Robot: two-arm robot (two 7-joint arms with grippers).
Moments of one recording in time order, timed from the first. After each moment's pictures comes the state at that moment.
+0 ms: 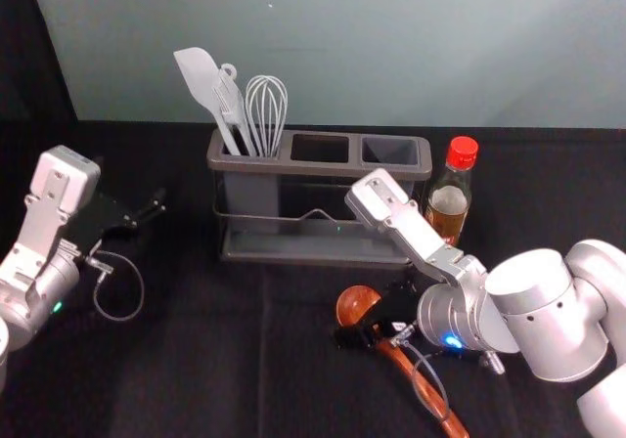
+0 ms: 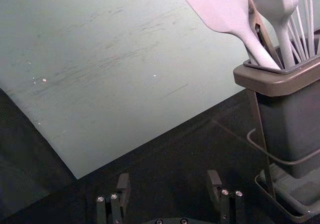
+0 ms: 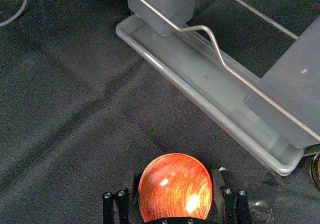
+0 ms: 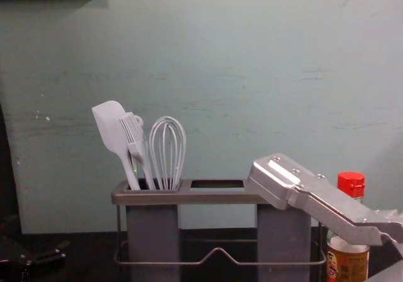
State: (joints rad) left arm -0.20 0.60 0.45 -1.41 -0.25 -0.12 0.03; right arm 0.30 0.35 -0.56 -1.66 0.13 0.92 0.34
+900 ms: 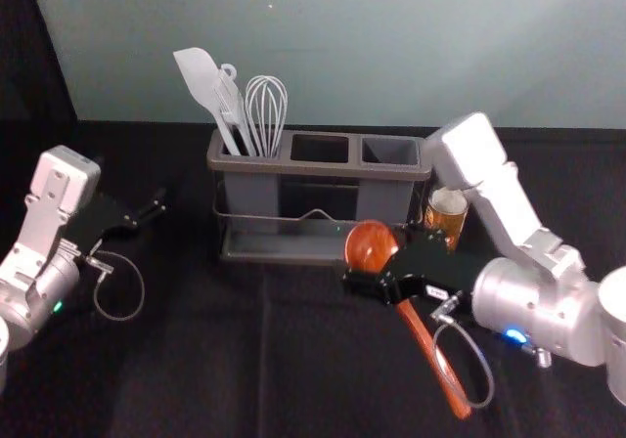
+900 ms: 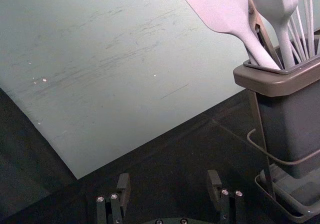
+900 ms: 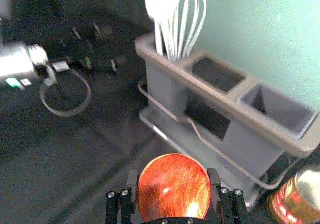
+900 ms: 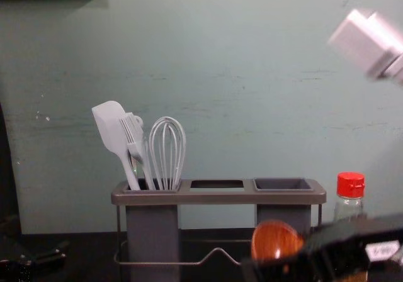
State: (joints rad) left arm -0.20 0.60 0.45 -1.41 -0.25 -0.12 0.03; right arm 0.09 0.40 -0.35 -1.97 0.17 0.71 0.39
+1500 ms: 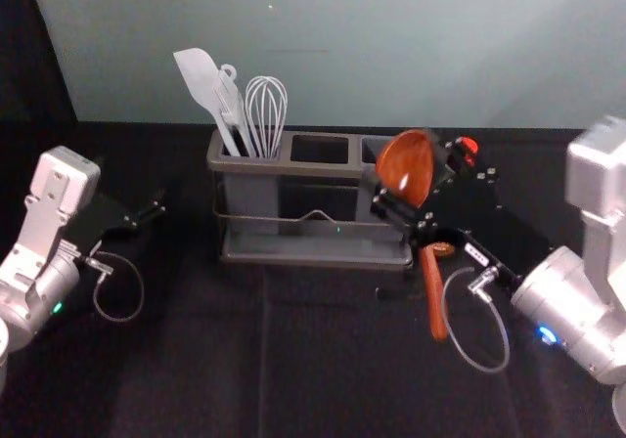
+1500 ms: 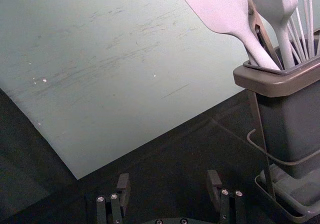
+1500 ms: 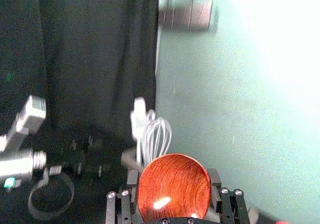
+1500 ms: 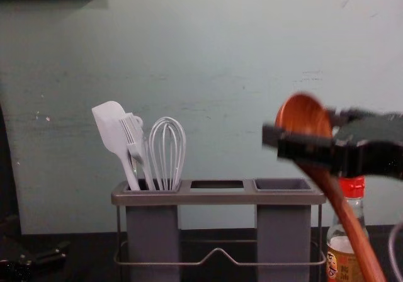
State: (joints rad) left arm -0.20 0.60 0.45 -1.41 -0.25 -0.12 0.03; right arm -0.06 0.39 -0.25 -1.97 0.22 0.06 0.33
